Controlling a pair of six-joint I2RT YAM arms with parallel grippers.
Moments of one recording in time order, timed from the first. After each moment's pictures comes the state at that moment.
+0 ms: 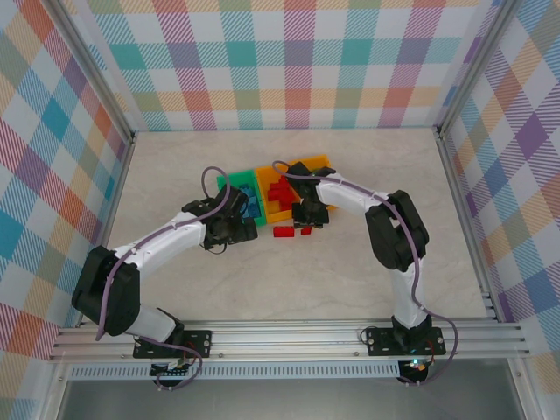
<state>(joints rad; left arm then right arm) -0.55 1.46 0.99 -0.74 -0.12 -0.74 0.64 2.06 1.56 -0.95 -0.03 0.57</state>
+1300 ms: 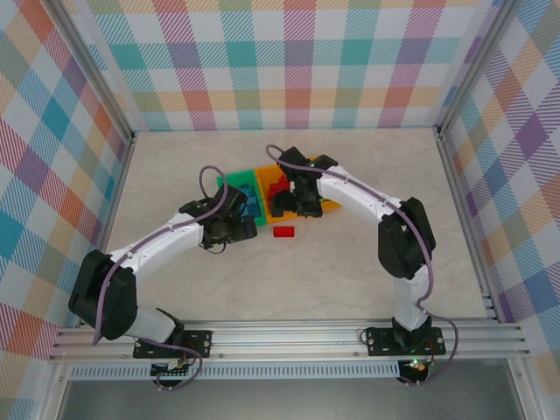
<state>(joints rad) -0.55 1.43 0.98 -0.74 -0.13 -0.75 0.71 1.96 1.68 -1.02 -0.10 0.59</state>
